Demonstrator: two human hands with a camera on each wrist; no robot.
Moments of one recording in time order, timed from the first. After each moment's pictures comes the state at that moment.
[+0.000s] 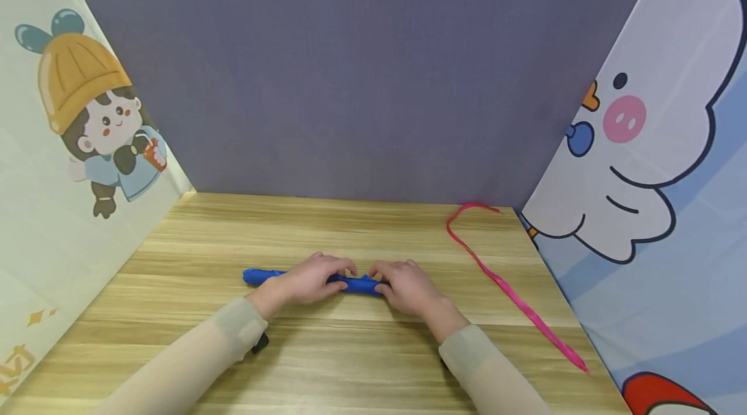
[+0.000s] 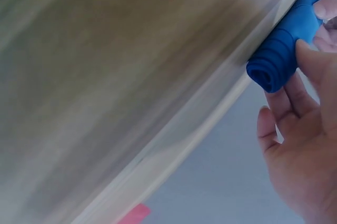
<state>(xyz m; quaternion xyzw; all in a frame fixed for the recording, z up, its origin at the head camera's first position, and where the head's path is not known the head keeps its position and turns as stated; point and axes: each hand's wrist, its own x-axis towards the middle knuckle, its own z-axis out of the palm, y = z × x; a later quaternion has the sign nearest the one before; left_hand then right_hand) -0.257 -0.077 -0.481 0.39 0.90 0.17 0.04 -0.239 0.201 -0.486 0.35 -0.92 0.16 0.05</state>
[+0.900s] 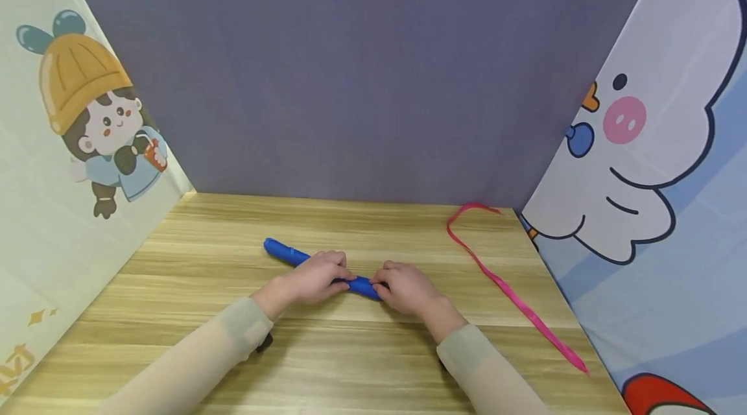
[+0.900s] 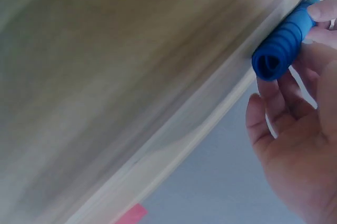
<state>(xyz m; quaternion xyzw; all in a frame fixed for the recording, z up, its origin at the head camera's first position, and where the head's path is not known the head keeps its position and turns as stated) -0.257 -0.069 -0.481 0.40 0.91 0.10 0.00 -0.236 0.198 -0.481 0.35 -0.92 0.15 0.04</state>
